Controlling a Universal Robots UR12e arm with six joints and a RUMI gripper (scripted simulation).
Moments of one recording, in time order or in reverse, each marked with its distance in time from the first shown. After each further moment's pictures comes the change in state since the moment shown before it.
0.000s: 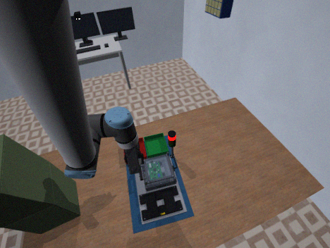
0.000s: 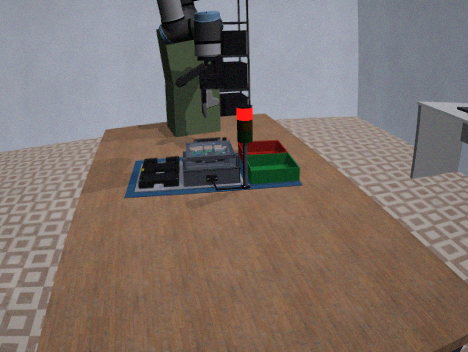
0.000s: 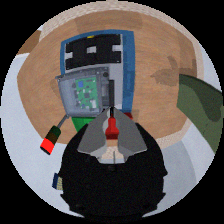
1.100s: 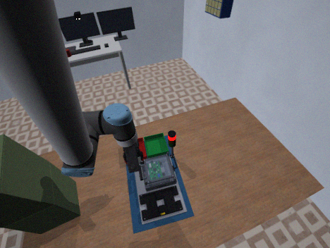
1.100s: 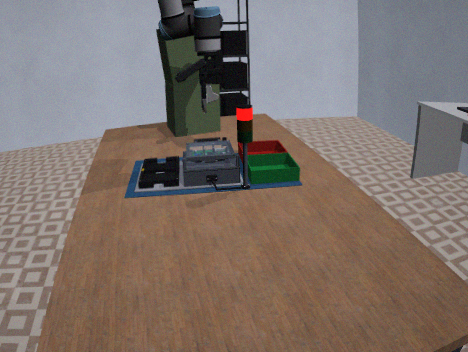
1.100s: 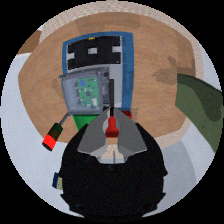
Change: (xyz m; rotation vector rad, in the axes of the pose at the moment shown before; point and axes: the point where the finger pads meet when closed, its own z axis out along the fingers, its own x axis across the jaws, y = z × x) arm 0.000 0.000 -0.017 0.000 0.000 0.000
